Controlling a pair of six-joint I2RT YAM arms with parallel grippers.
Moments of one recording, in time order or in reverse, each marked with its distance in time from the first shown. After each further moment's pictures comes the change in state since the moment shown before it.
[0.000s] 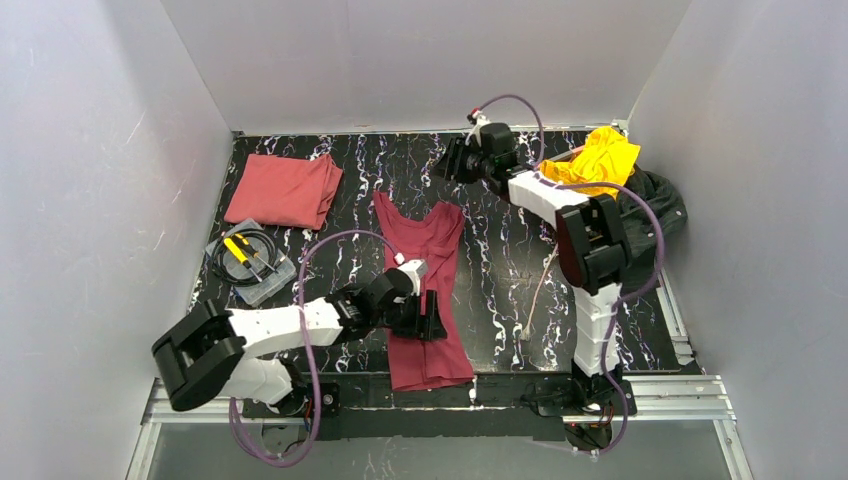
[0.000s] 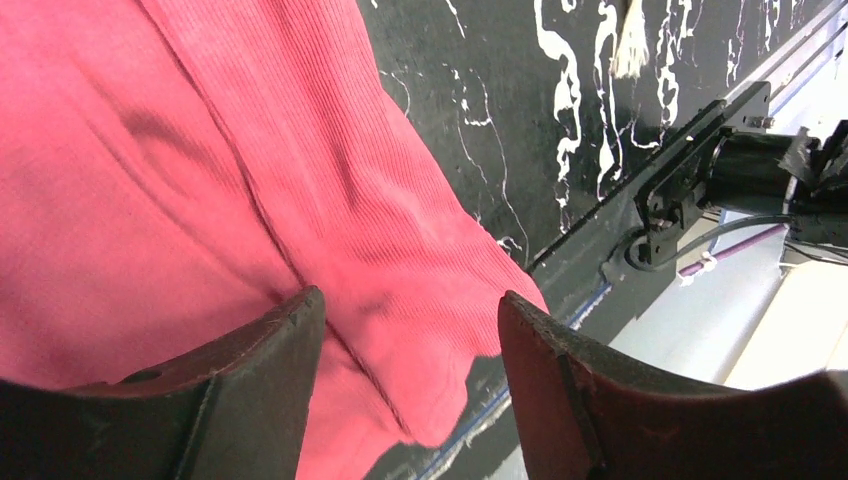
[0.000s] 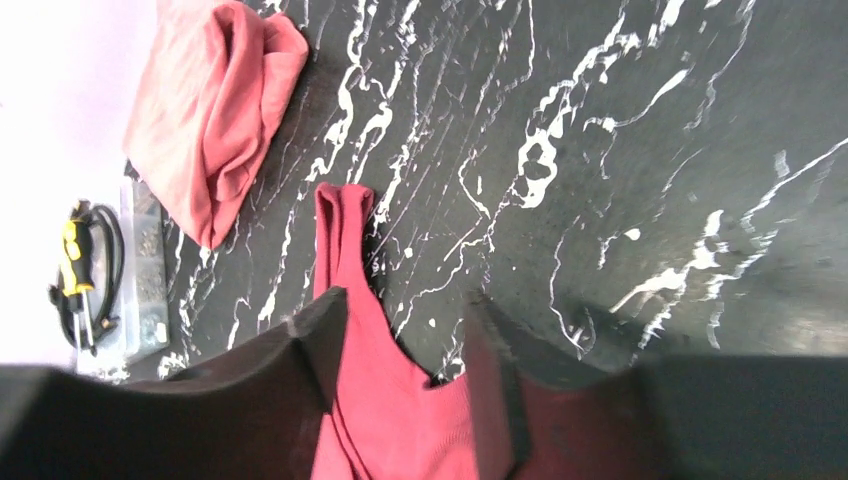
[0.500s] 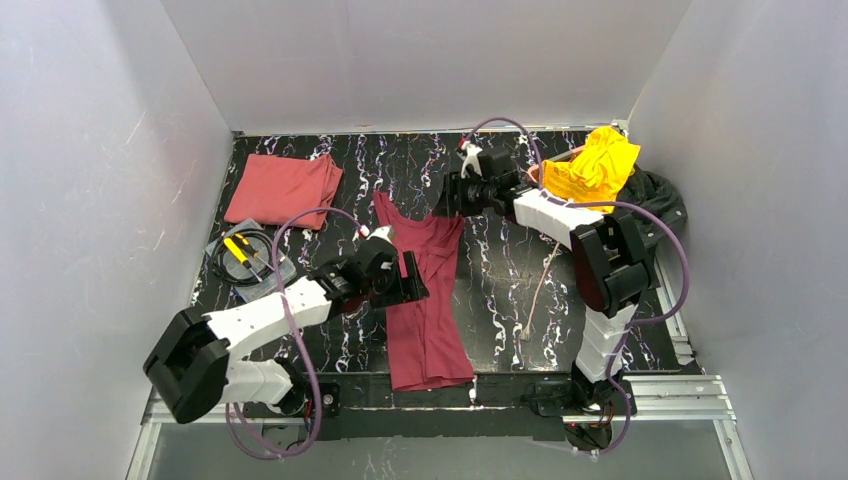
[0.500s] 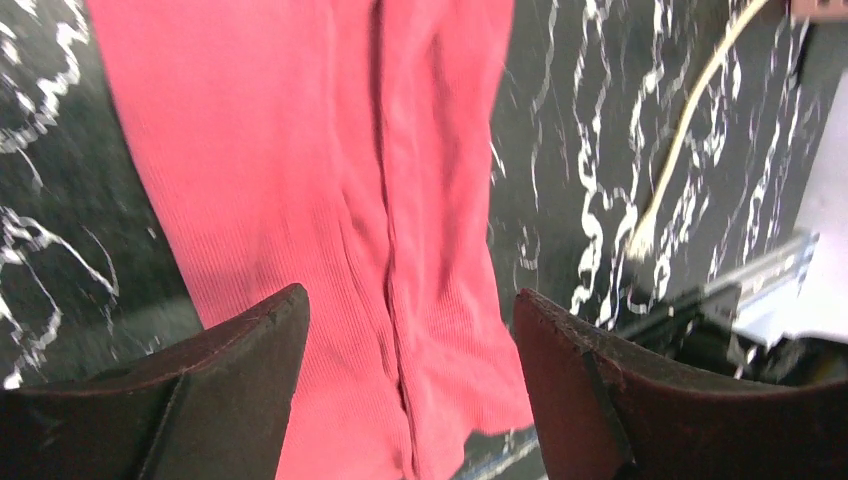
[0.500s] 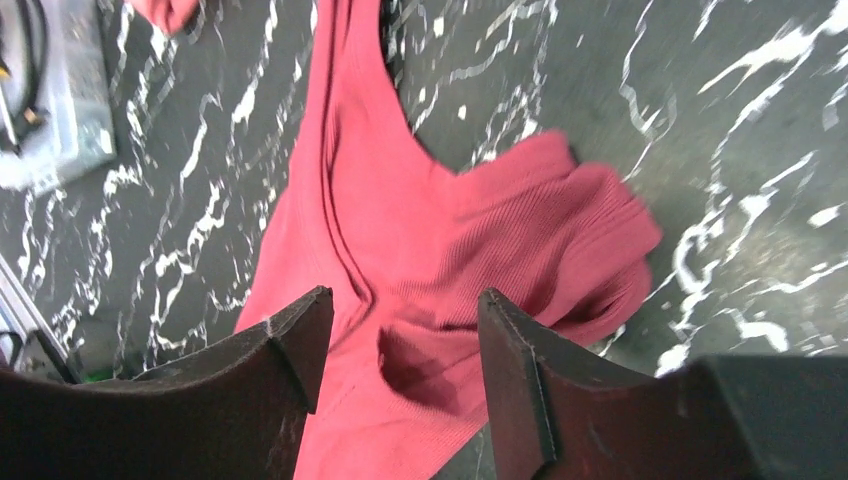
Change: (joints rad) left arm 0.156 -0.113 0.164 -0.340 -0.159 -0.069; right arm 0.047 -0.255 -0.232 -0.191 -0.032 -0.222
